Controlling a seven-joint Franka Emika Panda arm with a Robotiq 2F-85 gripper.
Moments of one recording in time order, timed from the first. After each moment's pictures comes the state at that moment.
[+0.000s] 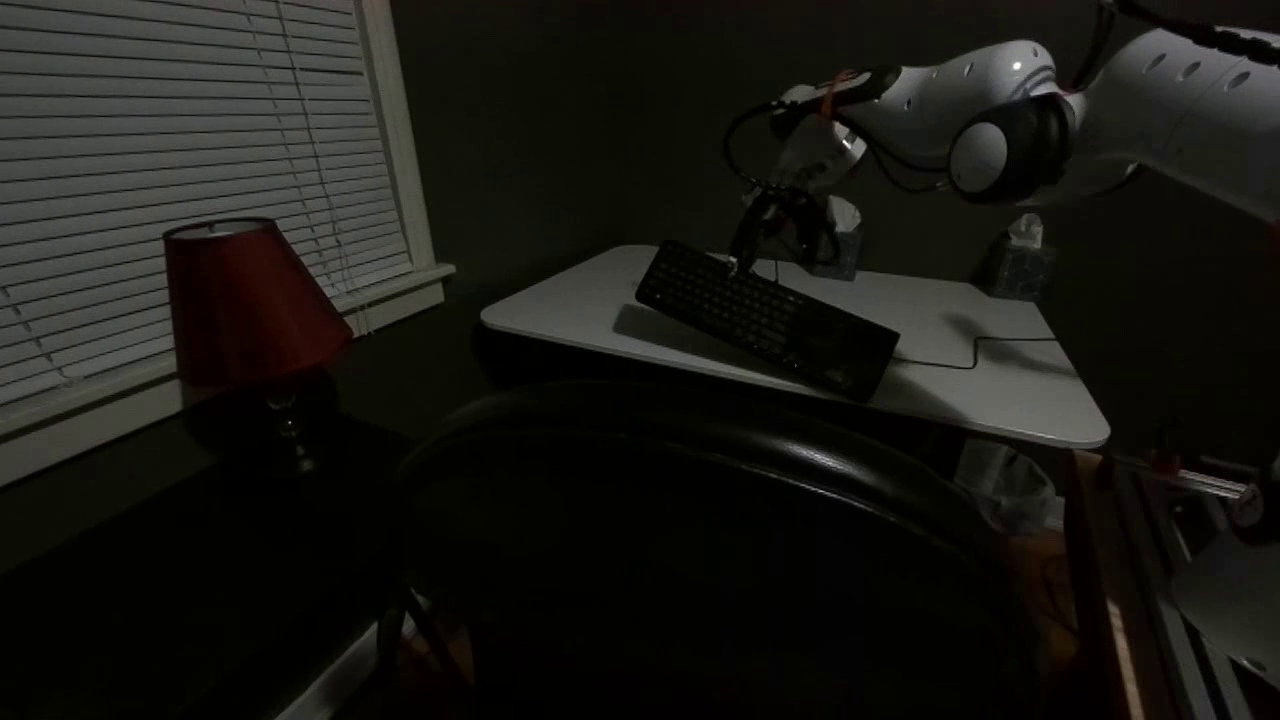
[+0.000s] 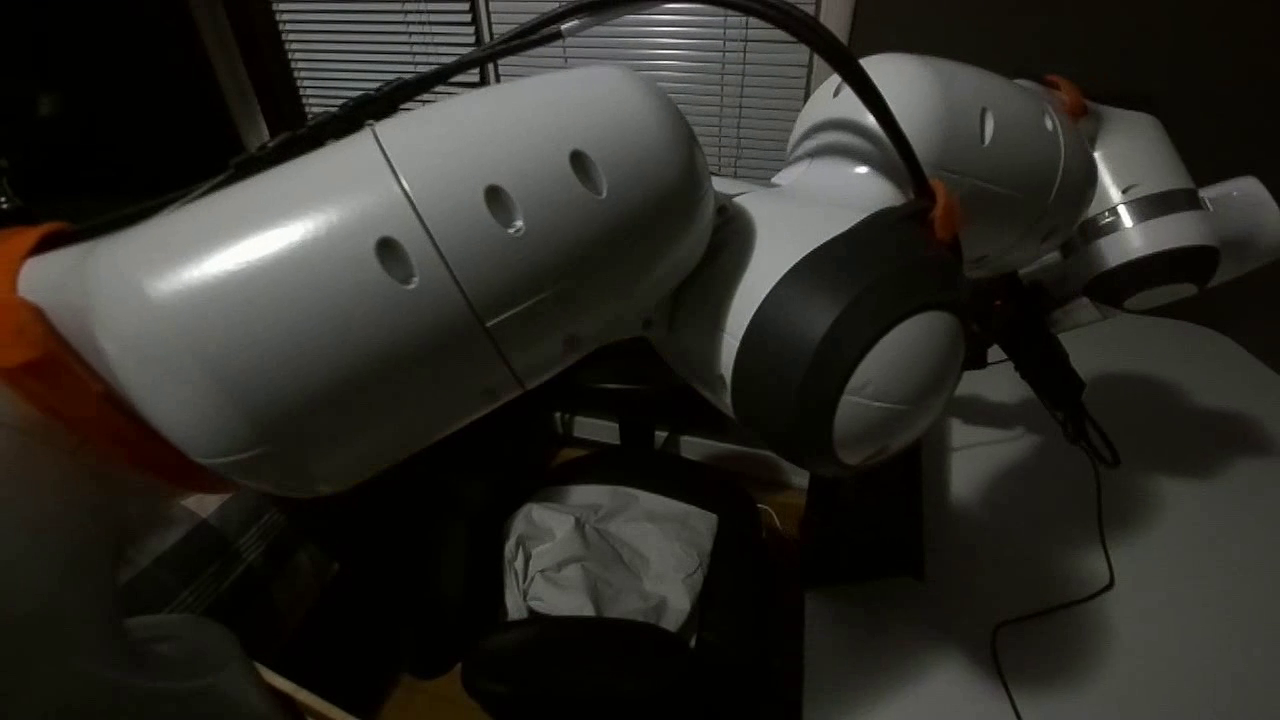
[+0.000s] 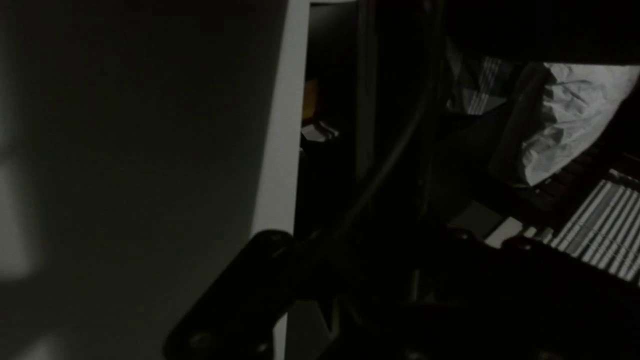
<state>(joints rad) -0.71 1.23 -0.03 -0.60 0.74 1.47 -0.90</state>
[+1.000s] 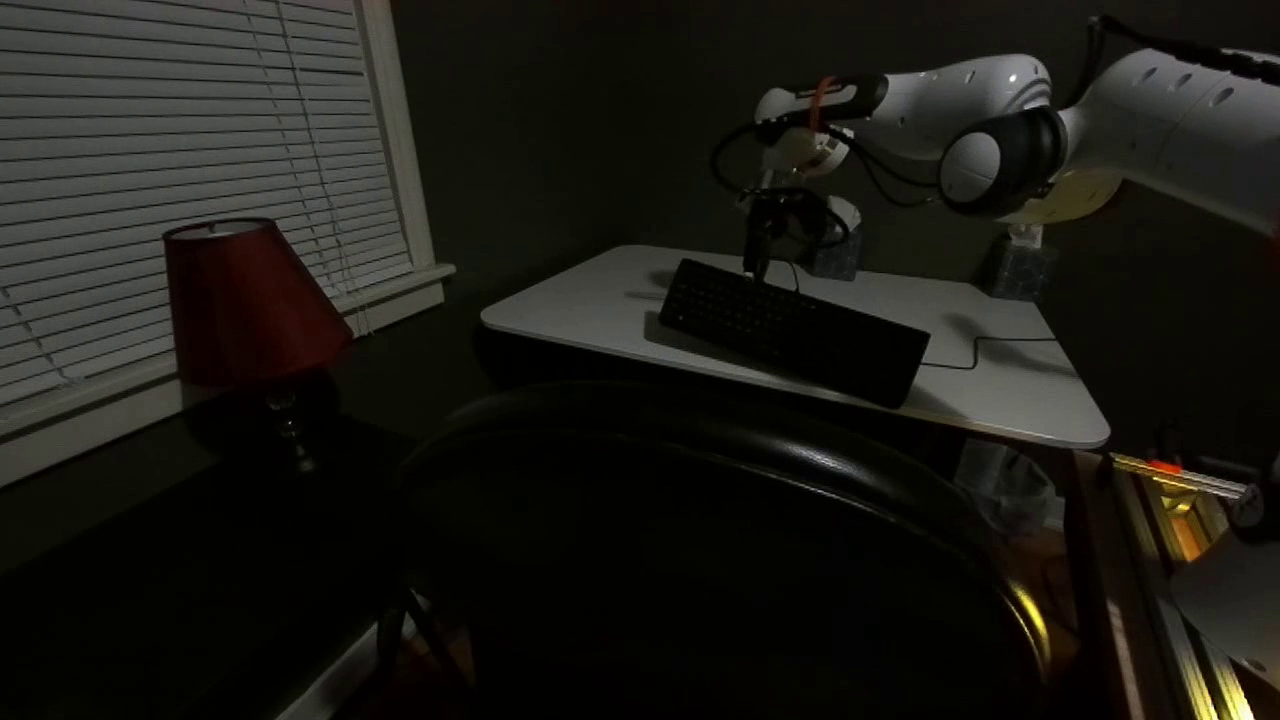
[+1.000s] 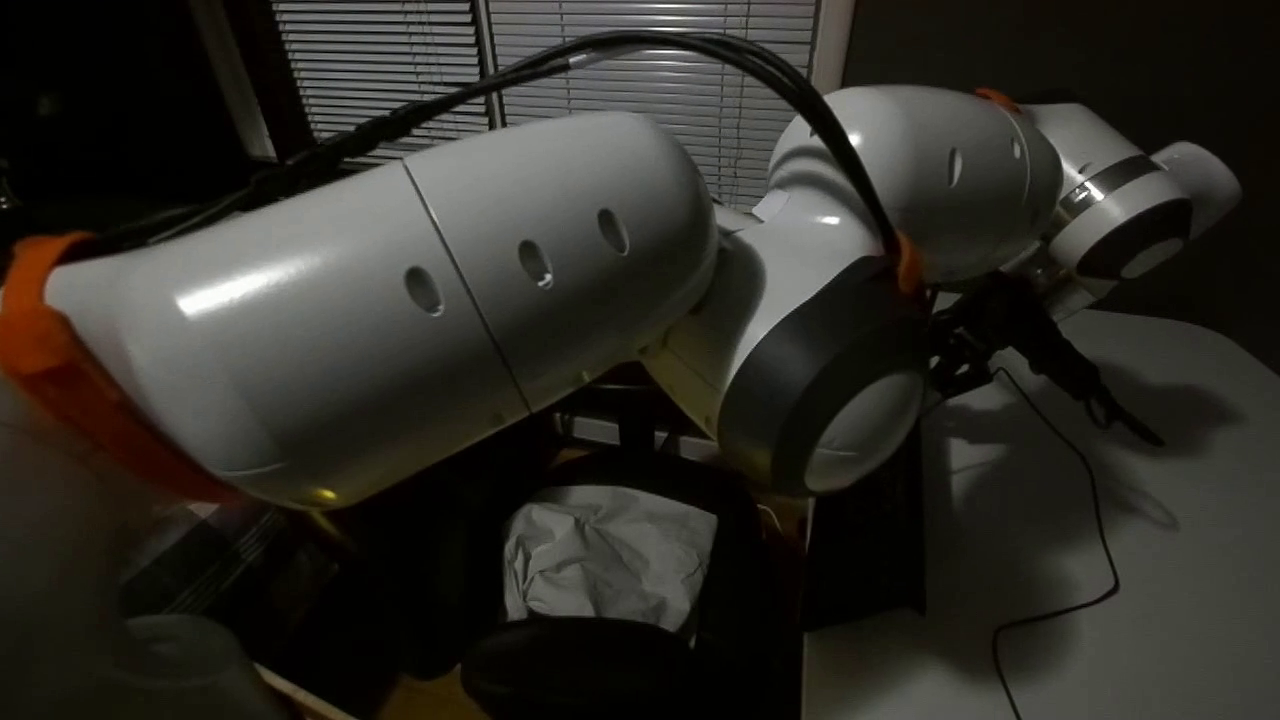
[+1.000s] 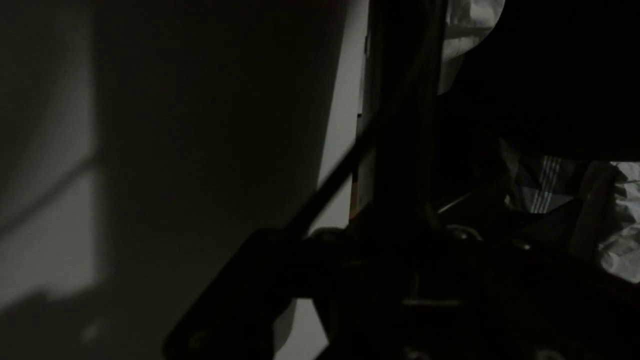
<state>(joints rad) -0.71 1.29 0.09 -0.45 0.36 1.37 -0.80</state>
